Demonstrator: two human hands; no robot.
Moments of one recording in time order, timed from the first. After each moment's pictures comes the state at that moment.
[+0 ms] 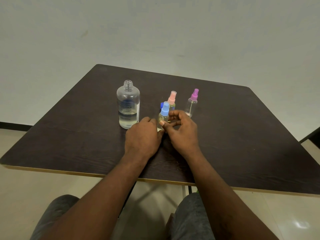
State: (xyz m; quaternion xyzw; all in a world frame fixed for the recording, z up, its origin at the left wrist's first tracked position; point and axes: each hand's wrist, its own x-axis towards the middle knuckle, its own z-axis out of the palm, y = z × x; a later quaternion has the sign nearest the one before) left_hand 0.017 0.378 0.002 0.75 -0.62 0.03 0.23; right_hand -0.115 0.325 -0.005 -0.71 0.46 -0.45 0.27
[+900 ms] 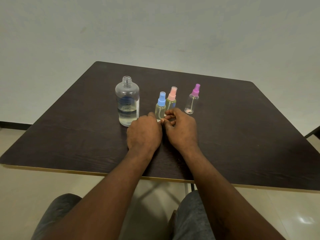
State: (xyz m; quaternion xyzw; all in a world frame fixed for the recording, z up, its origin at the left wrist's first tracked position) left_hand 0.007 0.367 0.007 0.82 -0.55 0.01 0.20; right_hand -0.107 0.323 -0.003 -0.74 0.52 -0.39 0.17
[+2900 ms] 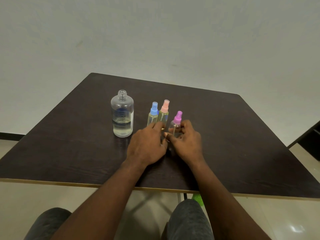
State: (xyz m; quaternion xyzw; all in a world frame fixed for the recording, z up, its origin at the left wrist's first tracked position) left_hand 0.004 0.369 0.006 0.67 -0.67 -0.03 0.30; right_hand -0.148 0.321 -0.001 -0.70 0.56 -0.39 0.23
